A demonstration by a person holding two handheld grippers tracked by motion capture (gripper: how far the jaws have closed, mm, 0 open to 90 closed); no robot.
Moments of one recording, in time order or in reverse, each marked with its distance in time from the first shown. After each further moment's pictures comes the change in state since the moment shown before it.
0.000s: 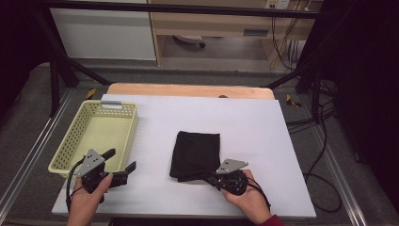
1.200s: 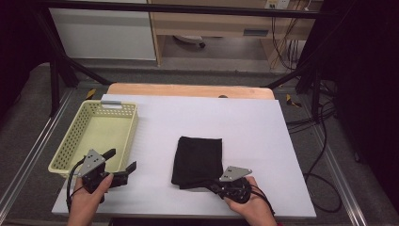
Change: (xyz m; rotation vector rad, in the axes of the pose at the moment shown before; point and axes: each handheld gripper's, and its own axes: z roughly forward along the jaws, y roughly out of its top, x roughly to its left) left arm -0.001 0.000 0.001 0.000 -0.001 0.002; right arm 0.011 -0.013 -0.012 0.018 0.017 0.003
